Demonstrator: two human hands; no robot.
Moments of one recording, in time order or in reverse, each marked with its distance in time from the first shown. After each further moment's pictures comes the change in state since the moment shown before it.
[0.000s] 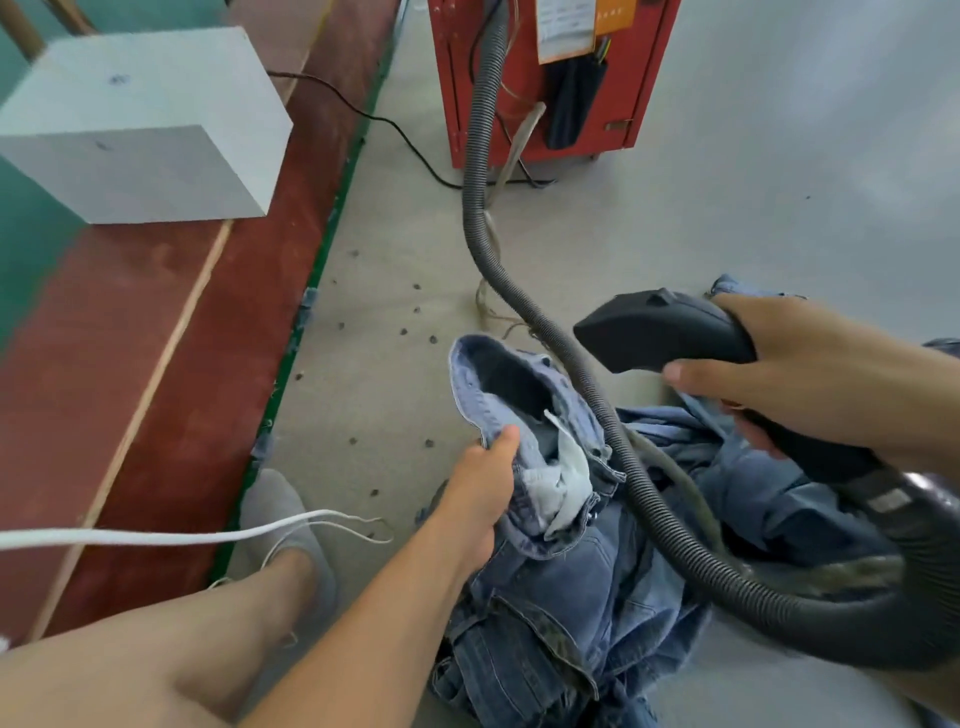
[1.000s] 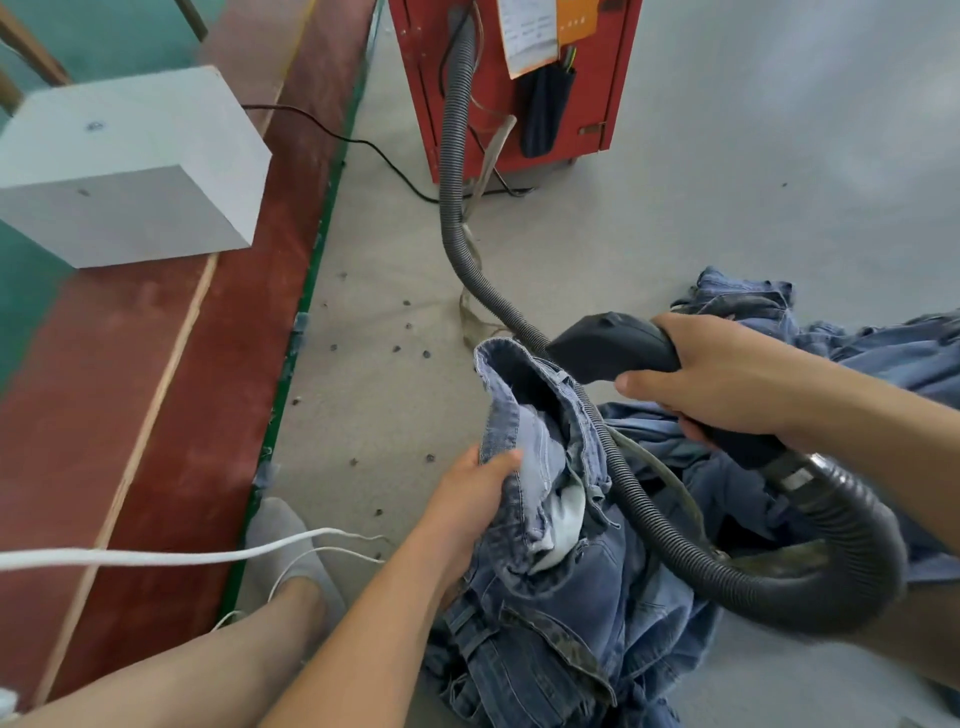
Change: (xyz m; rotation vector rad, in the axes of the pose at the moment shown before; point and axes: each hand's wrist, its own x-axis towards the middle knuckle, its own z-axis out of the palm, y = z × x) left_hand -0.007 0.005 -0.020 0.168 -0.144 0.092; right_hand 0.028 0.011 0.028 0.010 -0.025 0.115
